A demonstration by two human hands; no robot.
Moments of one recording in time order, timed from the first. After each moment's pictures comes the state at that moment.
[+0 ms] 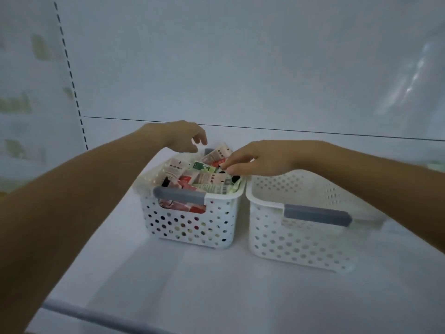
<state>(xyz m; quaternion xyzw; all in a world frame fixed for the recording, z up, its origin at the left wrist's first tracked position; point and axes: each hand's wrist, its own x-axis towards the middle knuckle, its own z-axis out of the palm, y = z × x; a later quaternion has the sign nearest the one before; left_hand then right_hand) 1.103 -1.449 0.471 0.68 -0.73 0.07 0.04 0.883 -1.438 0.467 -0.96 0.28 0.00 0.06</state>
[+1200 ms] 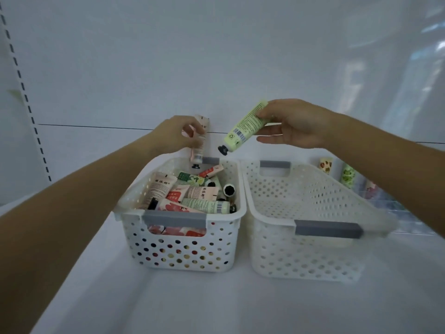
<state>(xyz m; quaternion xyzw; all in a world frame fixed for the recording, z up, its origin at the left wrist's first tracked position) 1.110 -1.487 0.463 0.57 -0.74 -0.03 0.36 0.856 -1.477 0.506 -0.68 0.34 -0.39 0.53</state>
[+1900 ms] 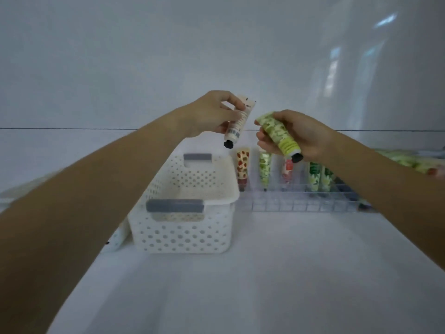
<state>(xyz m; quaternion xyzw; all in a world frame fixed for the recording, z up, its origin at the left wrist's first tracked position) 0.855 -1.471 0.505 0.47 -0.72 -0.26 0.43 0.666 -1.476 0.477 -0.51 0.29 -0.45 0.68</state>
